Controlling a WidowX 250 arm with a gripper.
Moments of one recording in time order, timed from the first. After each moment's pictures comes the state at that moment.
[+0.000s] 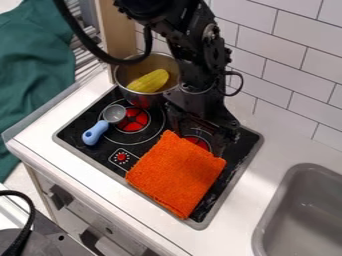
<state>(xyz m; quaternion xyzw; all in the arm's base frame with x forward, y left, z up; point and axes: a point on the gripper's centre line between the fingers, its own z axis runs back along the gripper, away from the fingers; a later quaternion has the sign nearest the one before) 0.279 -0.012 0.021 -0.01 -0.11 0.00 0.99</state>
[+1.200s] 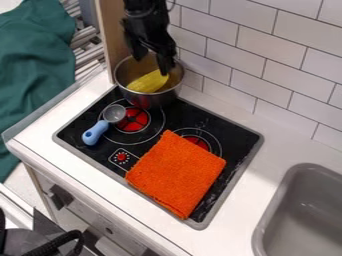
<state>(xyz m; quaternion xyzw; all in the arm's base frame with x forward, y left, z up) 0.357 0.141 0.040 0.03 -0.17 -0.02 0.99</state>
